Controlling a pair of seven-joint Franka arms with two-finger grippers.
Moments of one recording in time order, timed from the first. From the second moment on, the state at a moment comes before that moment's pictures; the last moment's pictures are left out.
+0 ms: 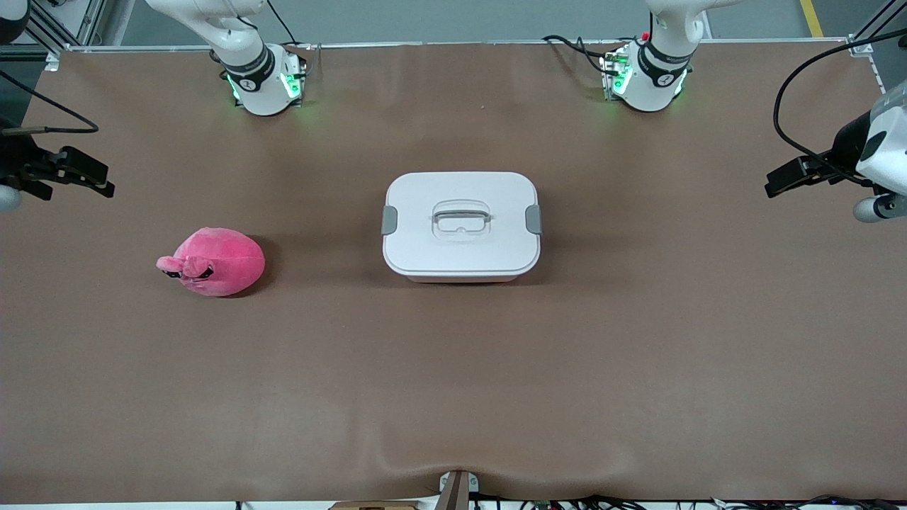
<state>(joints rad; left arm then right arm) 0.20 0.04 -0.27 -1.54 0.03 1.47 -0.26 -0.04 -0.02 -0.01 -1.61 0.01 1.56 -0.08</state>
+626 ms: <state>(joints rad) 0.19 0.04 -0.34 -1.54 0.03 1.47 -0.42 -0.03 0.02 0.00 -1.62 0.01 1.59 -0.08</state>
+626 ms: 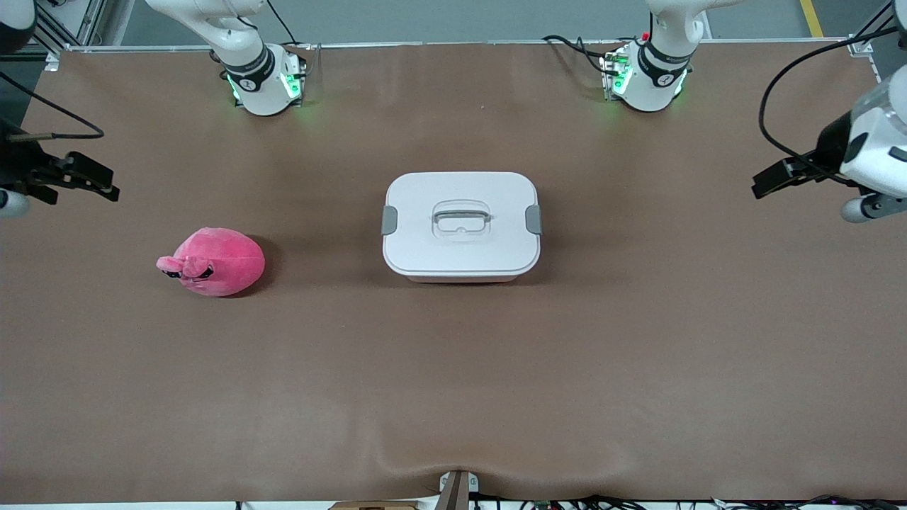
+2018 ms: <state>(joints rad) -0.24 0.40 -0.70 -1.60 0.27 1.86 -1.98 0.00 0.24 -0.02 -1.85 0.01 1.88 -0.12</state>
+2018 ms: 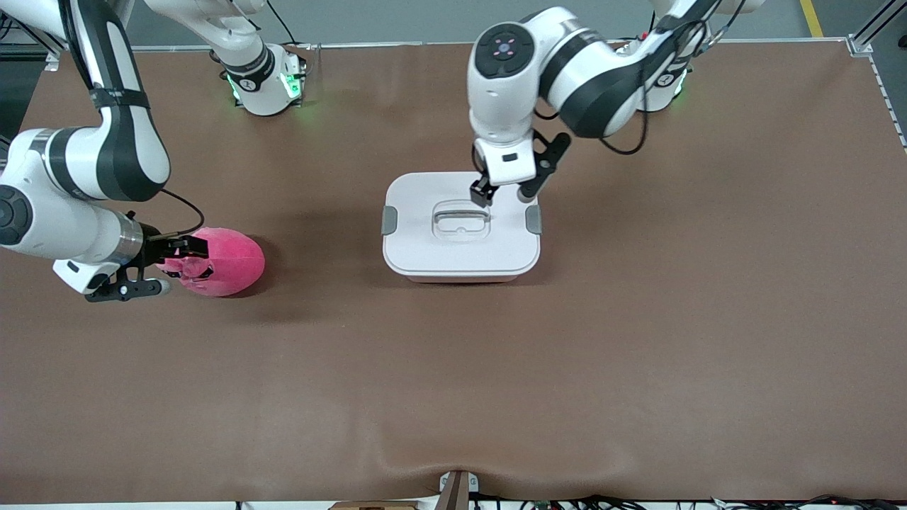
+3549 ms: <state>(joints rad) -0.33 0.58 -0.68 -1.58 0.44 2.00 -2.59 -0.01 0.30 -0.02 -1.75 0.01 1.78 -0.15</state>
